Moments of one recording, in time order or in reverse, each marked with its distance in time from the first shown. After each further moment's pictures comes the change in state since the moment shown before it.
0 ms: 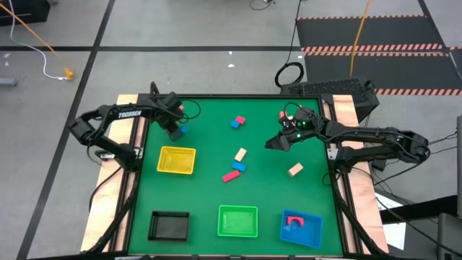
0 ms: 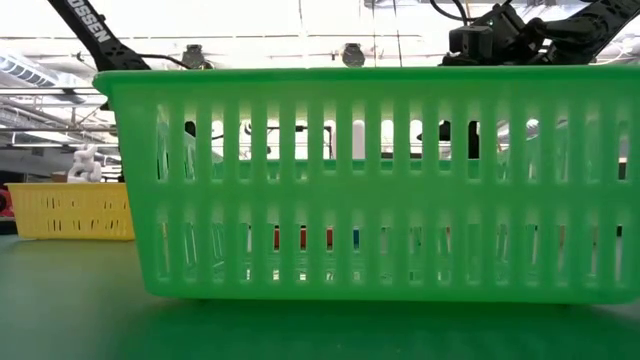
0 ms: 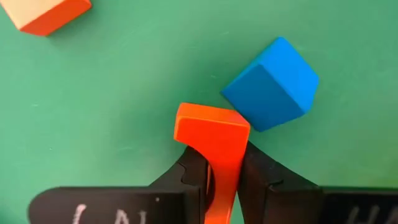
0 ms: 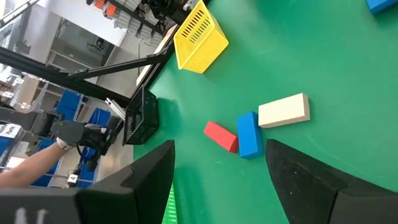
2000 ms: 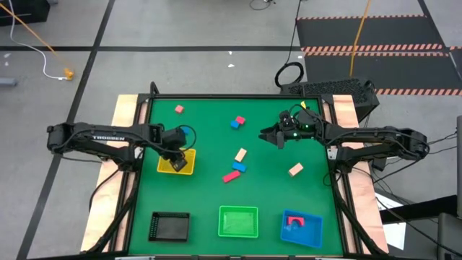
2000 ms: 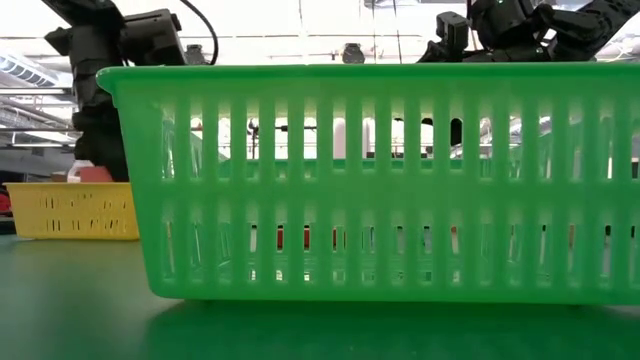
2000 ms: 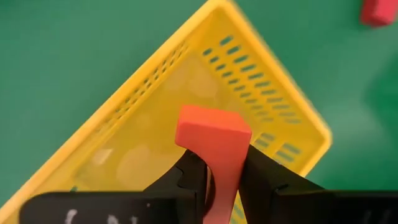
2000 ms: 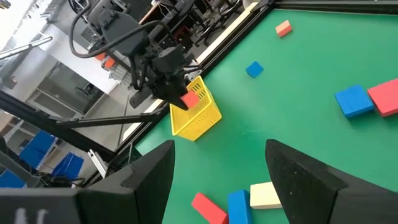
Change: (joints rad) left arm -0.674 -0.377 -0.039 -0.142 0.106 -0.801; right arm 0.081 0.017 0.000 0.231 0.291 -0.021
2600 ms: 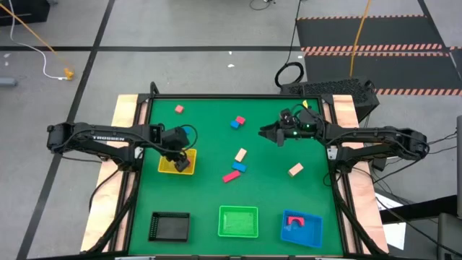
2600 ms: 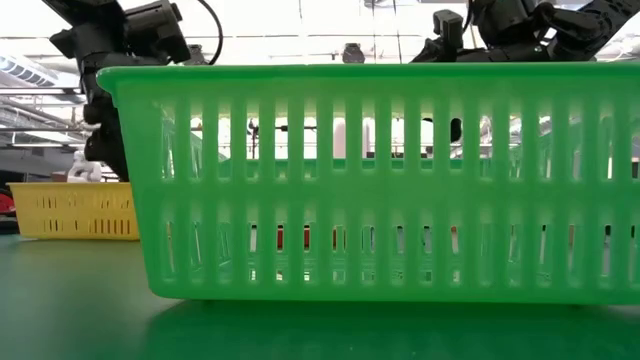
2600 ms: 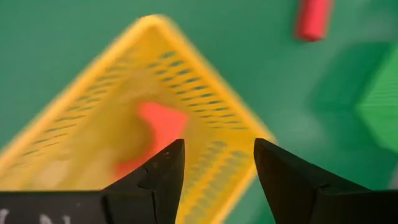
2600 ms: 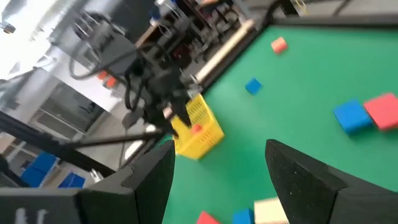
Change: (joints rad) left arm -0.008 0.000 0.000 0.116 0.115 -0.040; right arm 0.001 0.000 0.000 0.069 0.049 0.048
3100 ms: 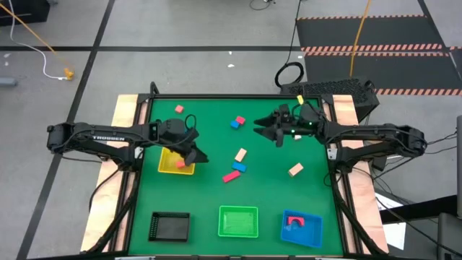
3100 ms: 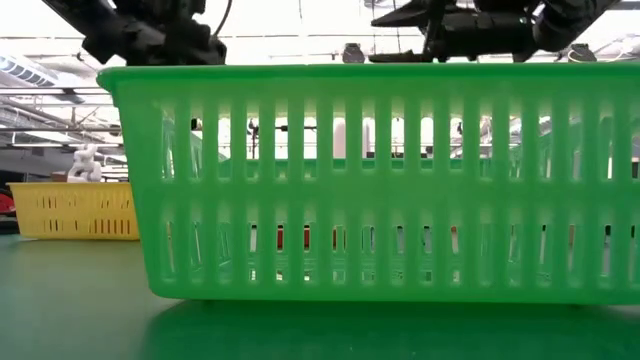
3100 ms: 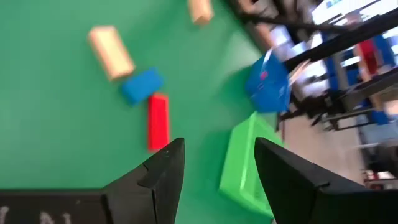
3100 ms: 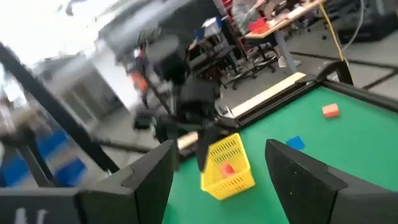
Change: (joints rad) left arm 0.006 -0.001 0.000 0.570 0.135 -0.091; right arm 0.067 0.051 0.147 0.060 -0.005 -0.232
